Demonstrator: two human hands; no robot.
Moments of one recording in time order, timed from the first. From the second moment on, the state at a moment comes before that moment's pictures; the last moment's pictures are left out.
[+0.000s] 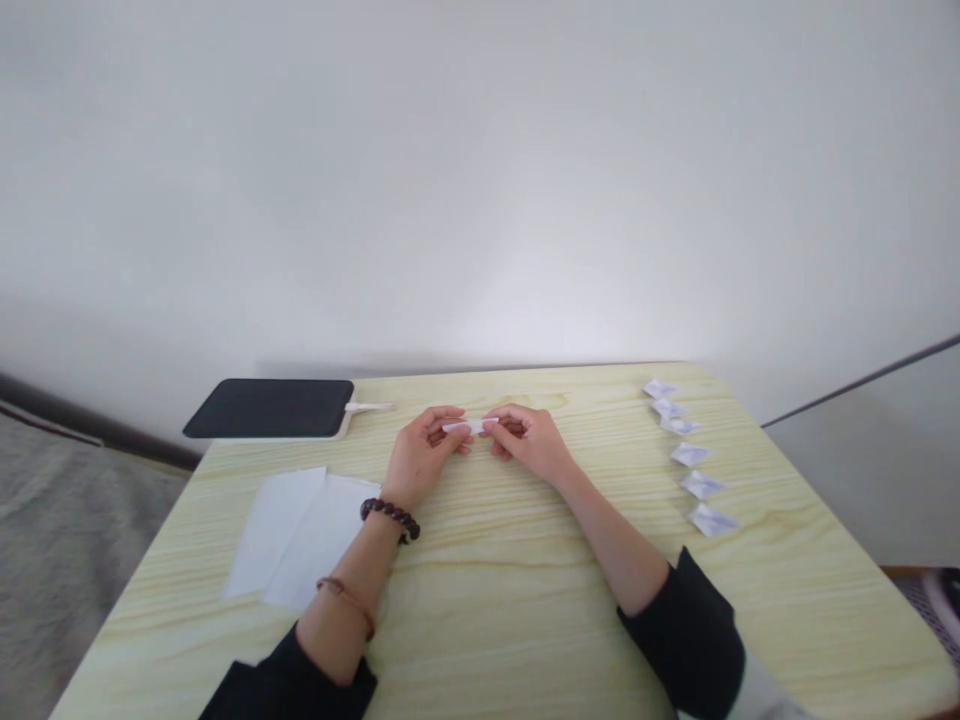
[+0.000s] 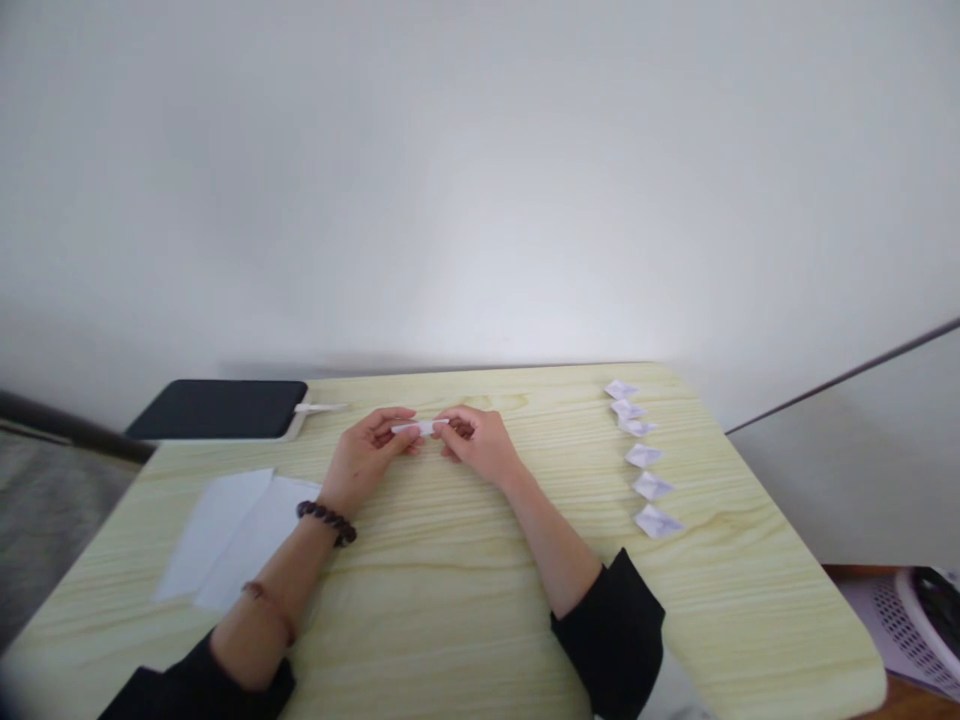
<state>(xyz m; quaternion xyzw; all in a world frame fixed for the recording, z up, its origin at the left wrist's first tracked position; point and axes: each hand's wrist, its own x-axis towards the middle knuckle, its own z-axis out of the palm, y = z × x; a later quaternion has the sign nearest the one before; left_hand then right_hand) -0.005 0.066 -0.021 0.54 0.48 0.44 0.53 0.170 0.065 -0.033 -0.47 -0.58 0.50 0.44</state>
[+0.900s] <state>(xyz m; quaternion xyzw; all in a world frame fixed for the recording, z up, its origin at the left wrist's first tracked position) -0.002 0.066 -0.019 0.52 0.48 0.43 0.55 0.171 0.064 -0.034 -0.49 -0.61 0.43 0.44</state>
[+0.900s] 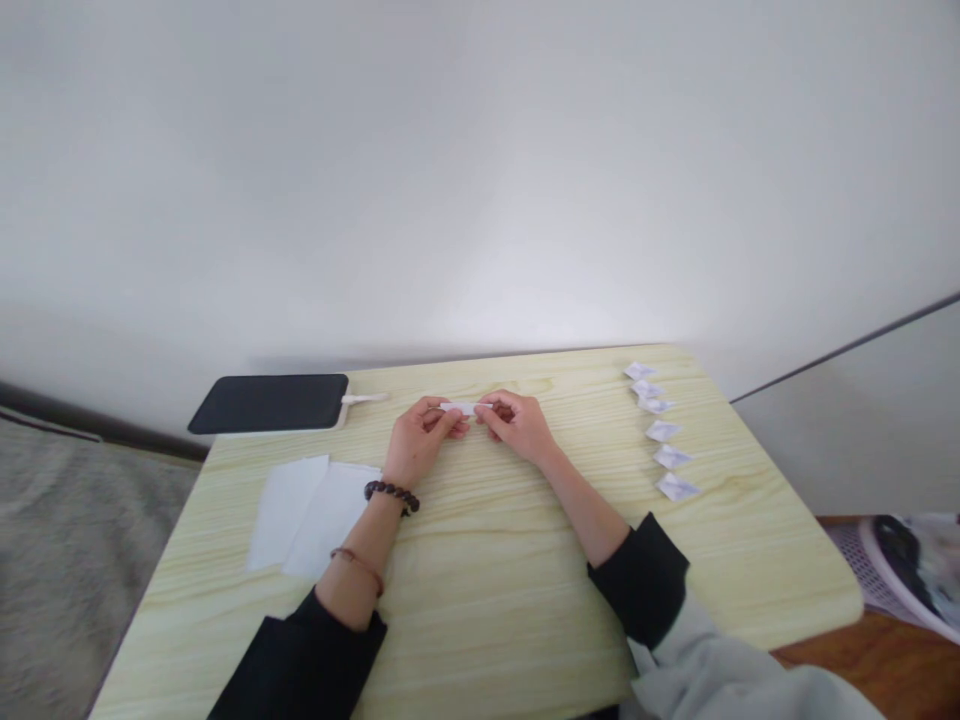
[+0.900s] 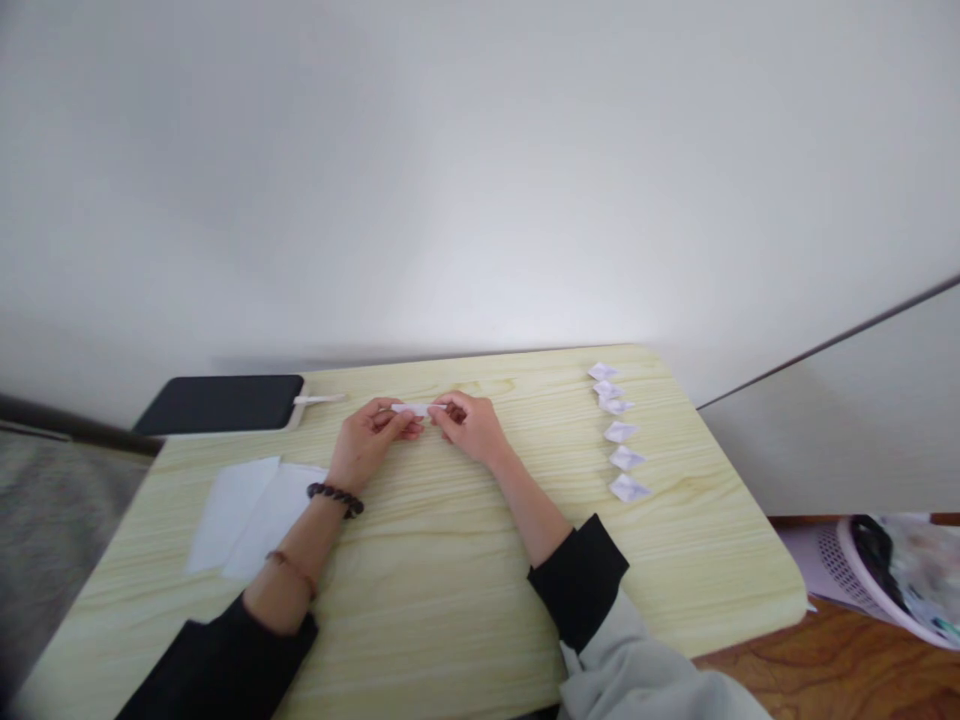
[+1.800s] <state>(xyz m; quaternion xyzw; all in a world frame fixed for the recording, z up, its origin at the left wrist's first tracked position) 0.003 0.060 -0.019 0.55 0.50 0.43 0.51 0.170 0.063 -0.029 -0.52 -0.64 0.37 0.42</state>
